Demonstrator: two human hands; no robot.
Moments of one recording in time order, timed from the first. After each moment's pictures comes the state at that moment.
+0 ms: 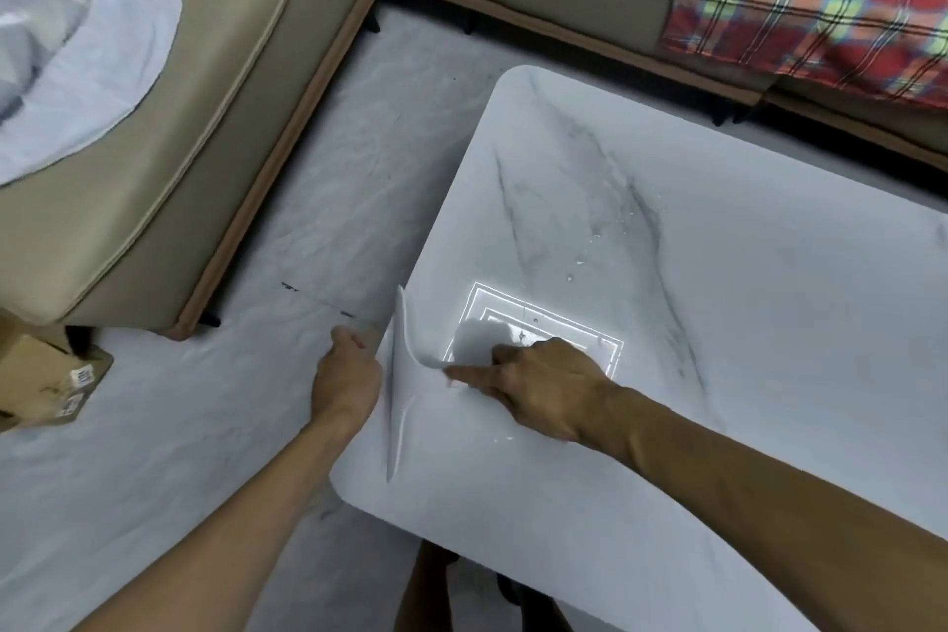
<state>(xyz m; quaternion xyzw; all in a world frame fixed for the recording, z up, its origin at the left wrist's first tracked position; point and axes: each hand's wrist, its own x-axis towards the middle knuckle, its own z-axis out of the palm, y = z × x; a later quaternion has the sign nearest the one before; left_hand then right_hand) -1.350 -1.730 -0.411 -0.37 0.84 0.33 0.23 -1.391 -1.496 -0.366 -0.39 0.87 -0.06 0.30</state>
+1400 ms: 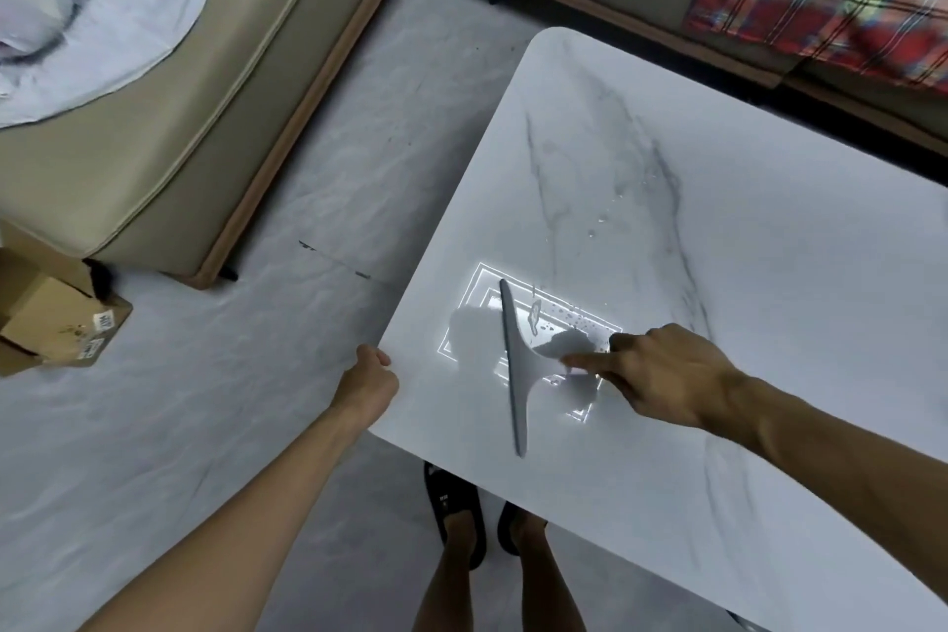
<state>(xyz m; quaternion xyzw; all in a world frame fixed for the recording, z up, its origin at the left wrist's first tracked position) -1.262 -1.749 -0.412 -0.40 0.76 0.36 0.36 -1.347 -1.423 -0.342 -0.39 0.87 0.05 0.32</state>
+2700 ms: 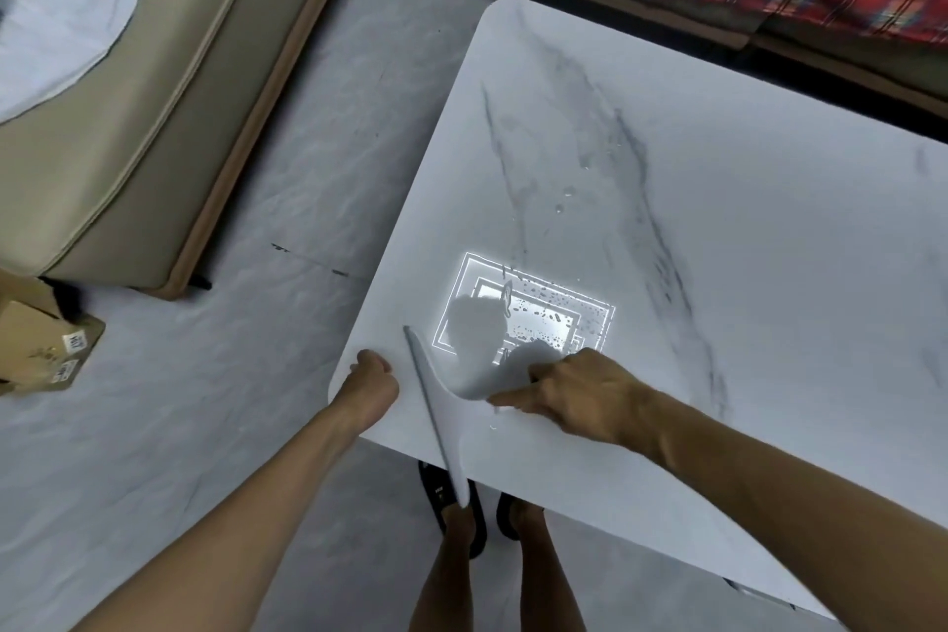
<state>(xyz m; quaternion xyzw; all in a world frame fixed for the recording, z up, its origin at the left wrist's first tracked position) -1.263 -1.714 -0.424 -0.32 0.79 0.29 0.44 -1.301 -1.448 -0.381 -0.47 0.82 -0.03 0.32</state>
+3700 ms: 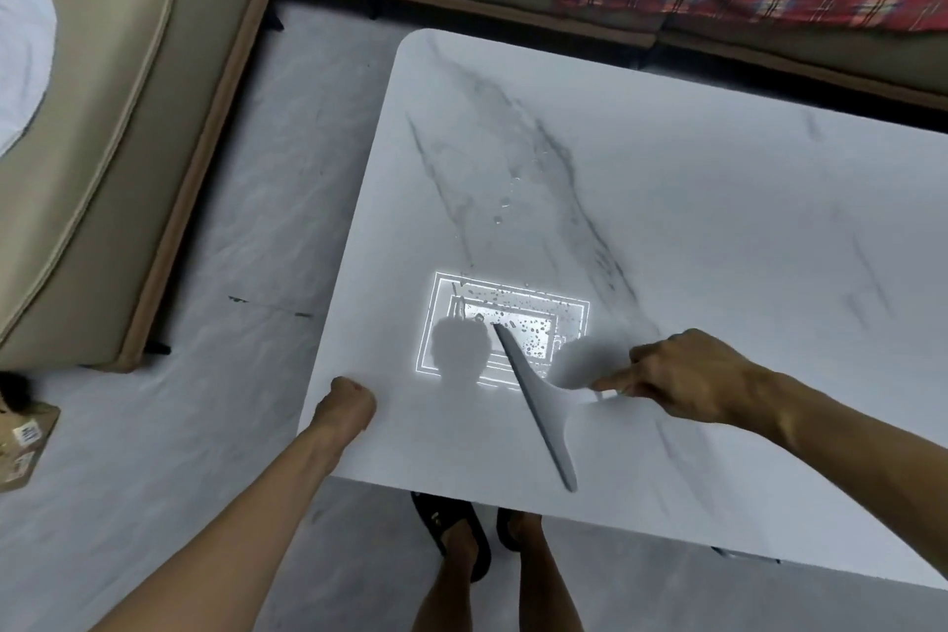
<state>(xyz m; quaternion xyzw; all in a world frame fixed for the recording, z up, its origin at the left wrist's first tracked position) -1.281 -1.694 -0.424 -0.36 0.78 0.28 0.43 -1.294 -1.313 -0.346 -0.30 0.89 0.00 0.34</state>
